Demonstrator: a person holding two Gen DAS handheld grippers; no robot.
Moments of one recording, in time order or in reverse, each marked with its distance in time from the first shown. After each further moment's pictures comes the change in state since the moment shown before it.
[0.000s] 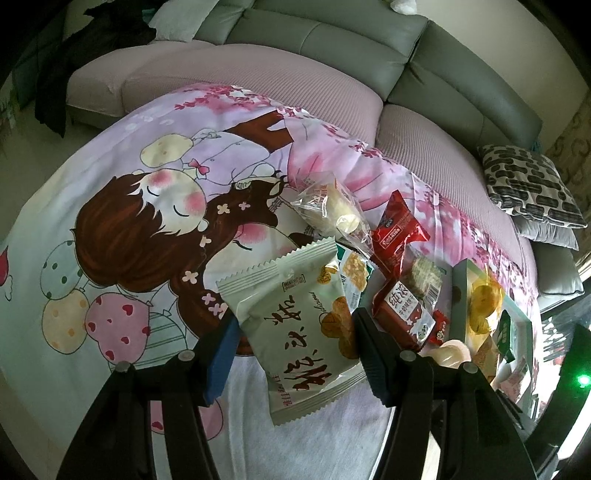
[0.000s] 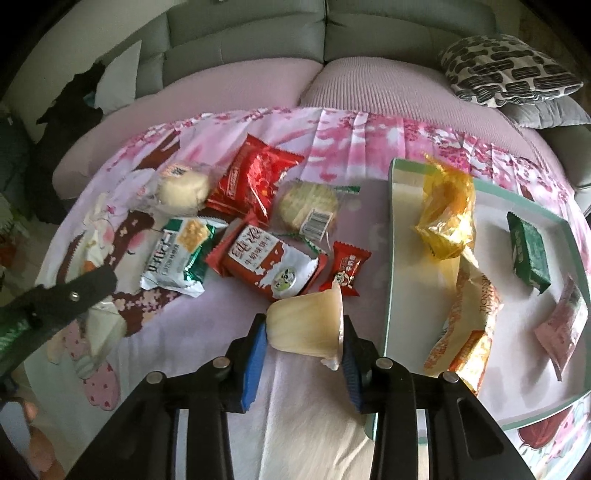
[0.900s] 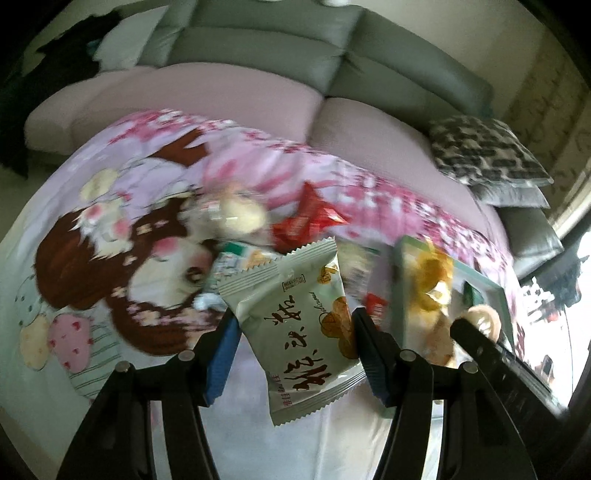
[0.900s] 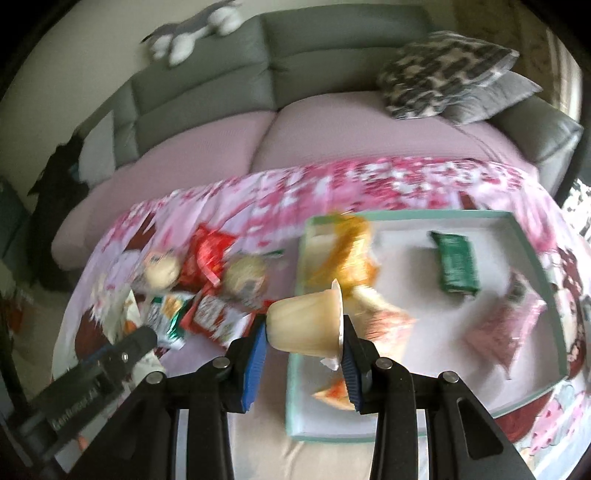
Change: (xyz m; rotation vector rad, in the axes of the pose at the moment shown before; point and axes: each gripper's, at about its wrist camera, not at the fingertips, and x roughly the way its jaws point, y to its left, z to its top) left arm -0.010 -0.077 -0.017 0.184 -0.023 -0.113; right arm -0.064 -0.088 0.012 0.224 -0.157 -0.020
